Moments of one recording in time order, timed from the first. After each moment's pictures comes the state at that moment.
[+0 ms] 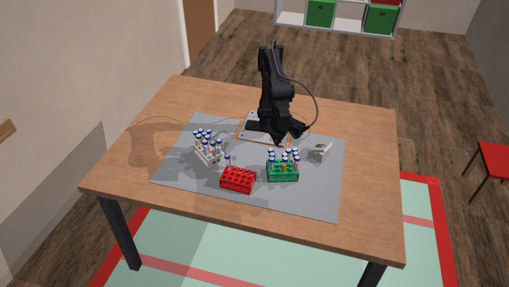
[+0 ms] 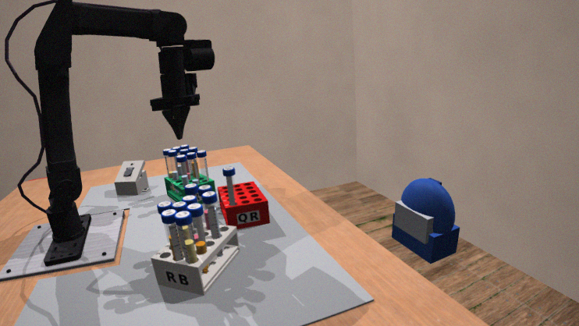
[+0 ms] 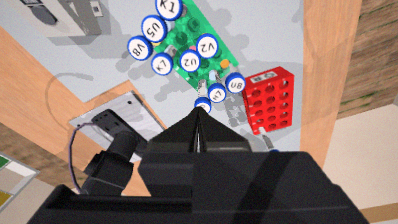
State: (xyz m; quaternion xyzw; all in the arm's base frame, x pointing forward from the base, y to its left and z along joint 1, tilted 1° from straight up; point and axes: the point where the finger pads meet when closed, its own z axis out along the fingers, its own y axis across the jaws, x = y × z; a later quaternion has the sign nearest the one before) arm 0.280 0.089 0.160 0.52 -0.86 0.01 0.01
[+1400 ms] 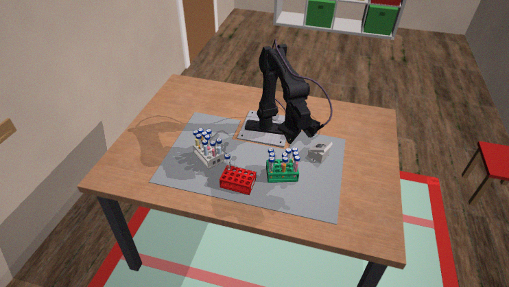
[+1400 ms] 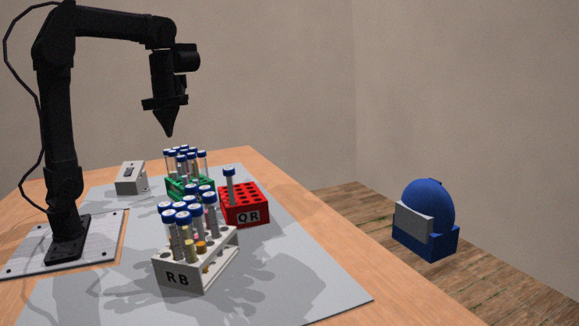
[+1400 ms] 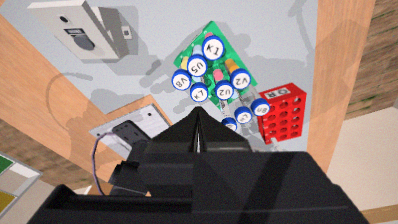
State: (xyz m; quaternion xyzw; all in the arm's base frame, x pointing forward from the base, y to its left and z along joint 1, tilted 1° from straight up) arm 0.260 0.139 0.159 0.52 -0.86 0.01 0.01
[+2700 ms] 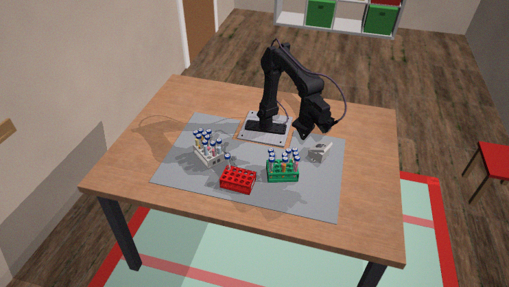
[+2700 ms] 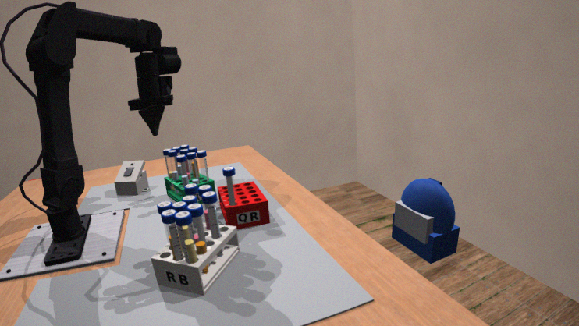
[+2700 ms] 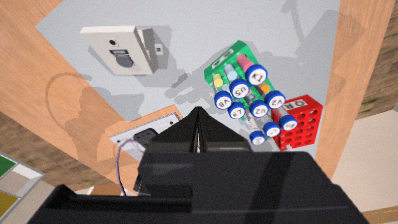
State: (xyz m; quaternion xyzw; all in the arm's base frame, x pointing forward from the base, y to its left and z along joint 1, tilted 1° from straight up) arm 0.227 0.189 0.159 0.52 -0.85 0.01 0.01
